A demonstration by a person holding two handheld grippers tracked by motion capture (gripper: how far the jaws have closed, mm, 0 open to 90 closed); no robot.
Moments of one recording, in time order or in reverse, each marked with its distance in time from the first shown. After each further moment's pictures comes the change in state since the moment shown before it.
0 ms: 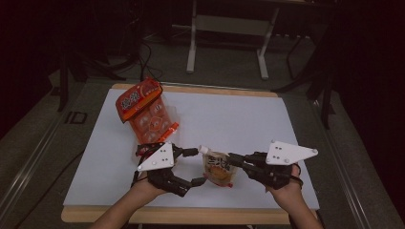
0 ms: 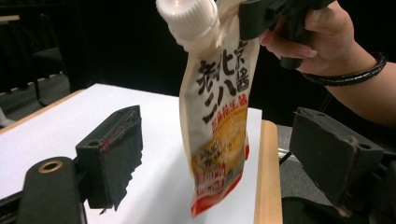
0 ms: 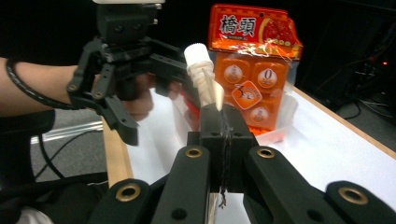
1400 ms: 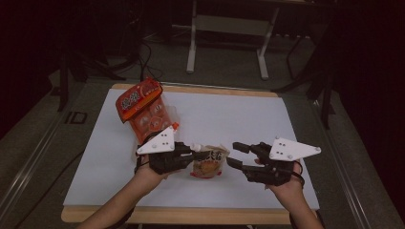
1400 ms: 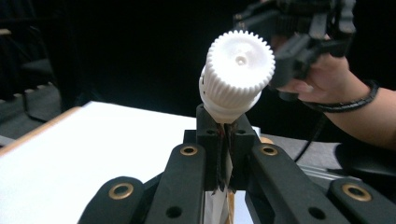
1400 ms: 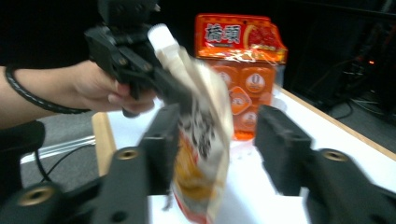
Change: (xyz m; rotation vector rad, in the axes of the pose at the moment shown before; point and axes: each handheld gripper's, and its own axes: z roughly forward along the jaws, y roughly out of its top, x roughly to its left) left arm 0.025 0.029 -0.002 -0.049 -0.010 0.006; right arm -0.009 -0.004 -0.002 -0.039 -0.054 0.053
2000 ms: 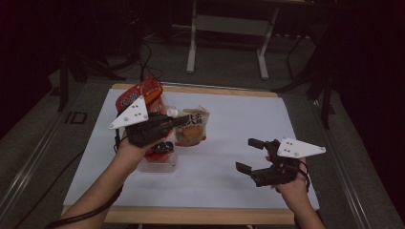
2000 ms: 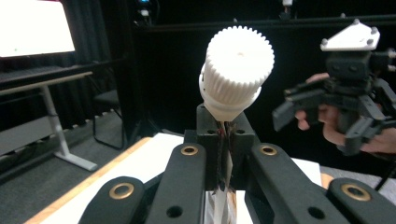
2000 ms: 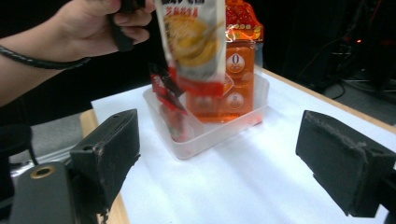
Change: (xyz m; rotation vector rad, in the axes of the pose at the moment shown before) left arm 0.043 0.033 -0.047 -0.123 0.198 0.051; right arm -0.021 -0.026 -0.010 0.008 -0.026 0.089
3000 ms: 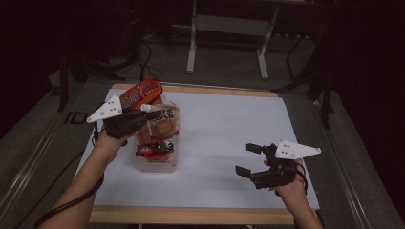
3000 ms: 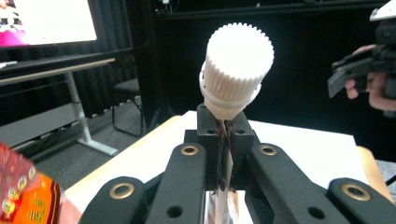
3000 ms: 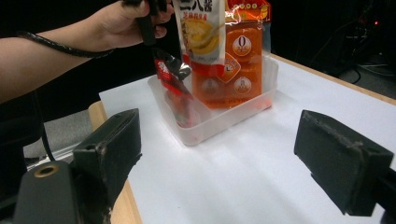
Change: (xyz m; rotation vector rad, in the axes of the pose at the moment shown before) left arm 0.065 -0.057 -0.038 0.046 0.022 -0.012; right arm -0.006 -0.015 0.004 0.035 0.032 0.040
